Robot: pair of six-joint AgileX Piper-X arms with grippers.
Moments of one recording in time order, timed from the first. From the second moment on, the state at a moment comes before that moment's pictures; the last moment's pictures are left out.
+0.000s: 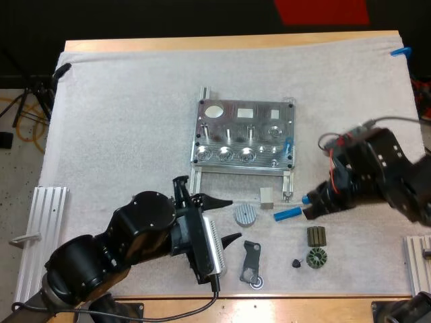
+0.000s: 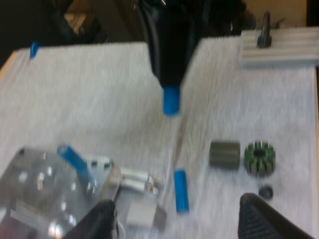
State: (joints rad) left arm -0.90 0.78 -0.97 0.87 0.21 -1.37; right arm 0.56 1.13 -1.17 1.26 -0.23 -1.86
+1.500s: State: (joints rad) left arm -0.90 0.76 -0.93 0.98 -0.23 -1.86; right arm 0.56 1.53 -1.57 1.31 -0.11 -2.12
